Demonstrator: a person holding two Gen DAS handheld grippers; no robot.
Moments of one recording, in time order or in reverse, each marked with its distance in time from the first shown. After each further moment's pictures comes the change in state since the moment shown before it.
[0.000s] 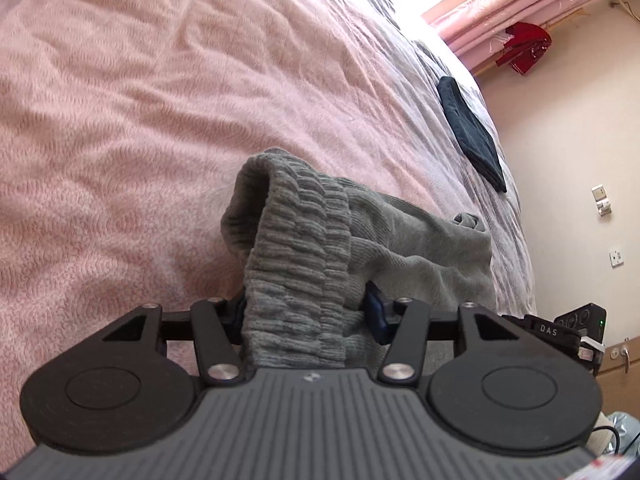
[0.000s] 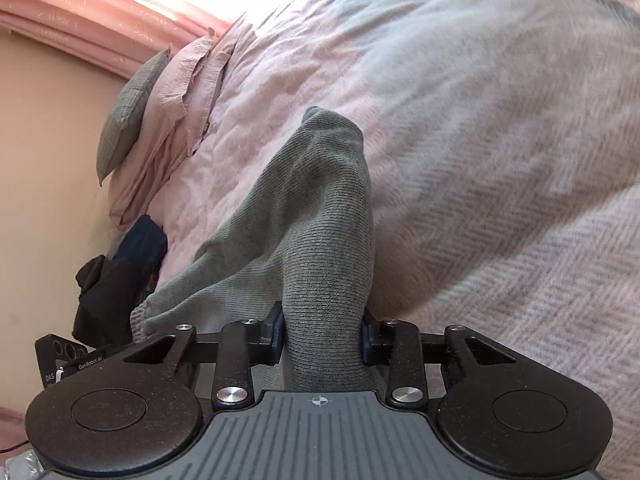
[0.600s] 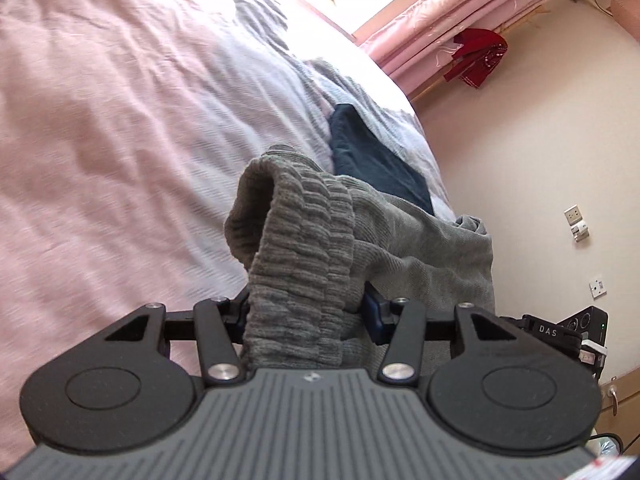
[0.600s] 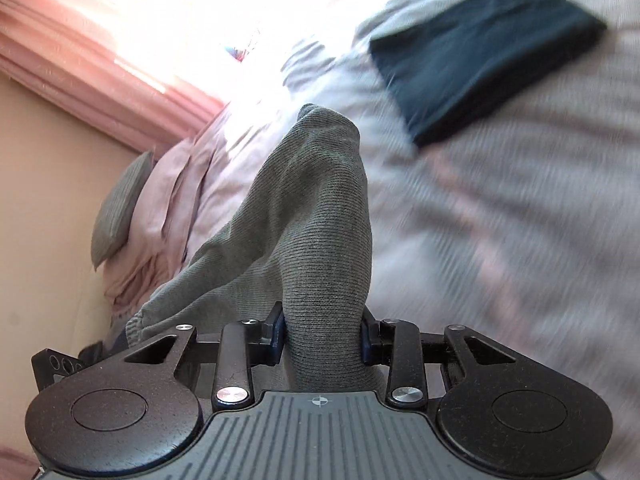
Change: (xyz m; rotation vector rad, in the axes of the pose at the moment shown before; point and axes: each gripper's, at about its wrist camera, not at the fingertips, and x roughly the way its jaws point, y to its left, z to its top) left arm 0.197 -0.264 0.142 0.068 -0.097 -0.119; right arm -0.136 -0.092 0.263 -0.034 -0.138 -0.032
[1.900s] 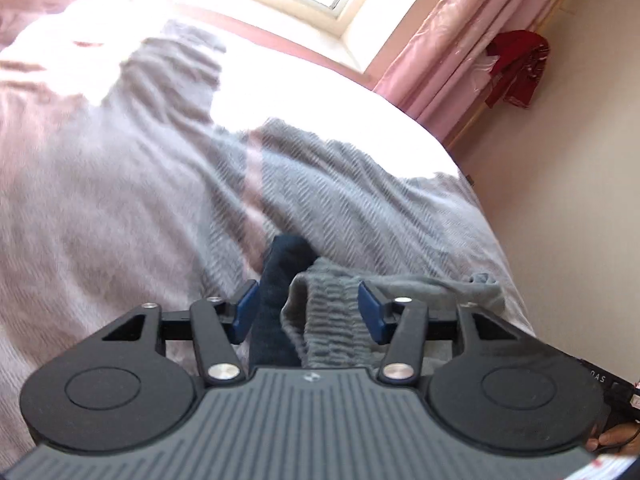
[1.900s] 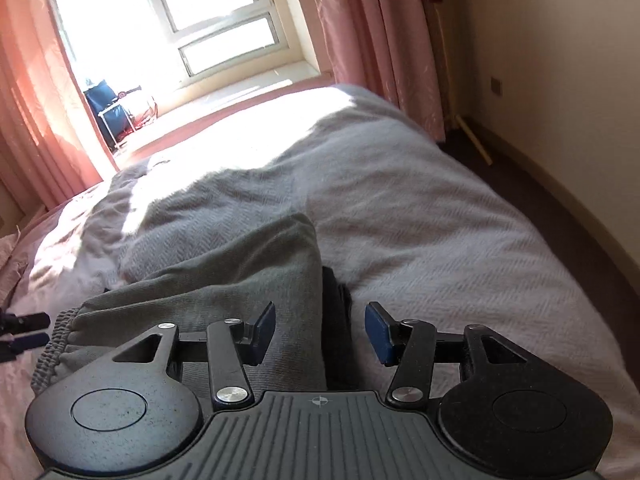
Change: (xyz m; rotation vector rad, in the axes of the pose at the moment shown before) left arm 0.306 -0.104 0.238 0.168 -0.194 0.204; right arm 0.017 -0.216 0.333 -0.292 -0.315 -0.413
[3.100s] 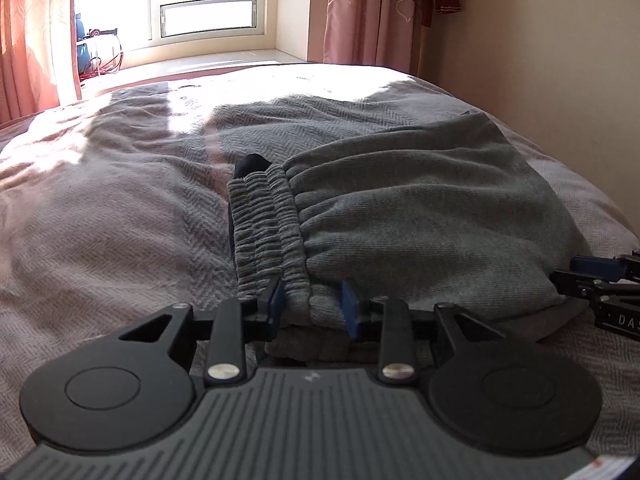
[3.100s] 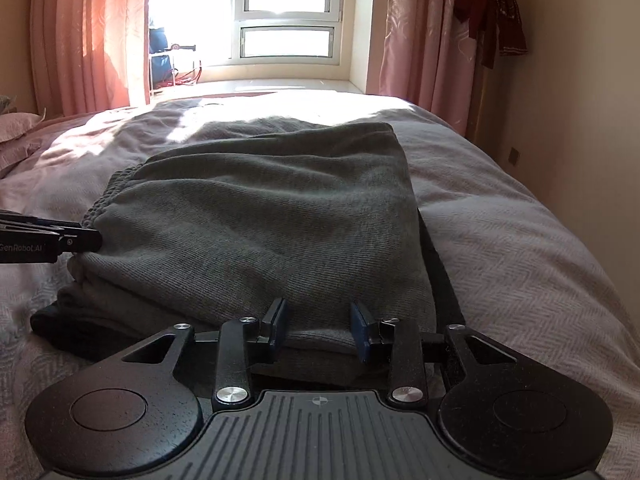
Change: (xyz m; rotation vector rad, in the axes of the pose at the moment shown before) left arm -0.006 -0.040 -0.139 0.451 -0.036 0.136; right arm -0.021 0.100 -0.150 -0.282 -0.062 -0.082
